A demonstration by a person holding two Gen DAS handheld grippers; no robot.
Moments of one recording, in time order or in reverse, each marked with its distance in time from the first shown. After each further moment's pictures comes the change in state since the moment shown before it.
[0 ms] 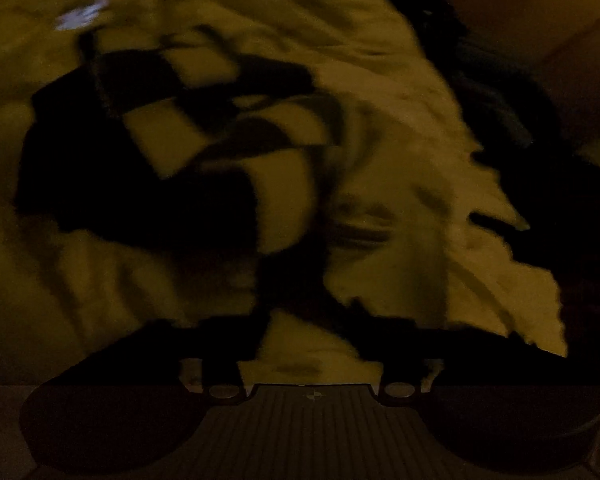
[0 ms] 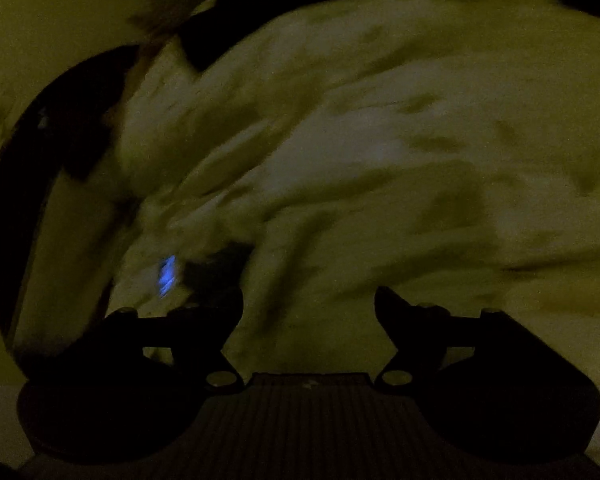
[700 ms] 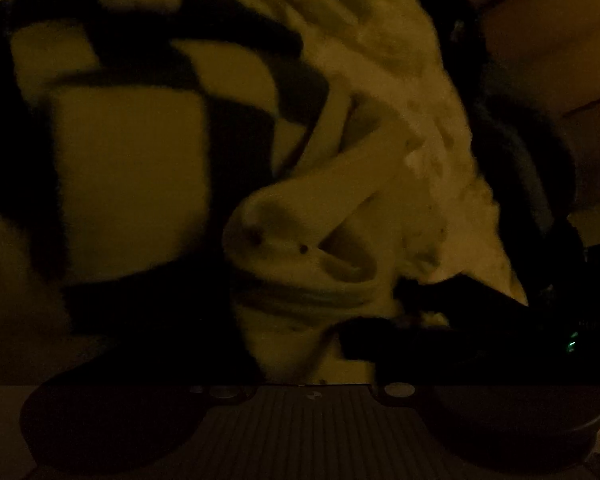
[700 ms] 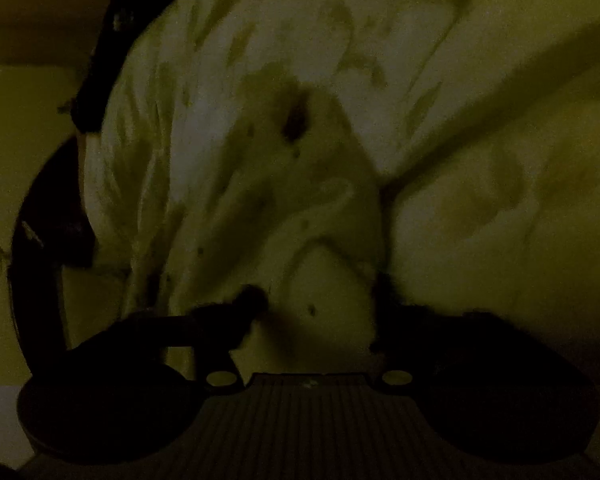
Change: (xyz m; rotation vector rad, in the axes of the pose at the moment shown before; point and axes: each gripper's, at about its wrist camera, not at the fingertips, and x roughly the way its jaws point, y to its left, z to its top) left arm 0.087 -0.019 0.010 -0.239 -0.008 -0.039; right arm 0.067 -0.109 -0.040 0.366 0.061 0.115
